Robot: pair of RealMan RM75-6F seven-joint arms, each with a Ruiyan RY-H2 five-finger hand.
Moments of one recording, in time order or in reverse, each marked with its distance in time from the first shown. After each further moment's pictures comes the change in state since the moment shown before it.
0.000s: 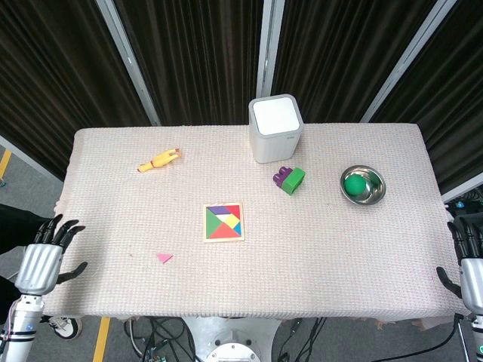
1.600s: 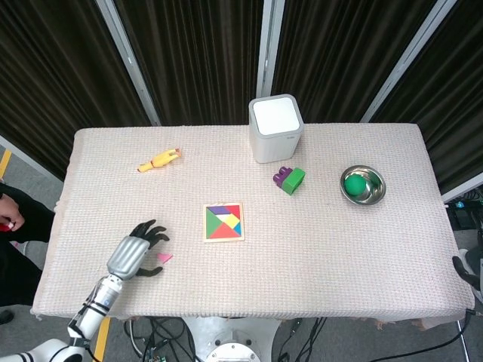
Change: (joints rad) left arm -0.246 -0.221 -0.014 -0.053 -0.062 -0.374 0.051; right arm -0.031 0.014 0.120 0.036 0.005 -0.018 0.044
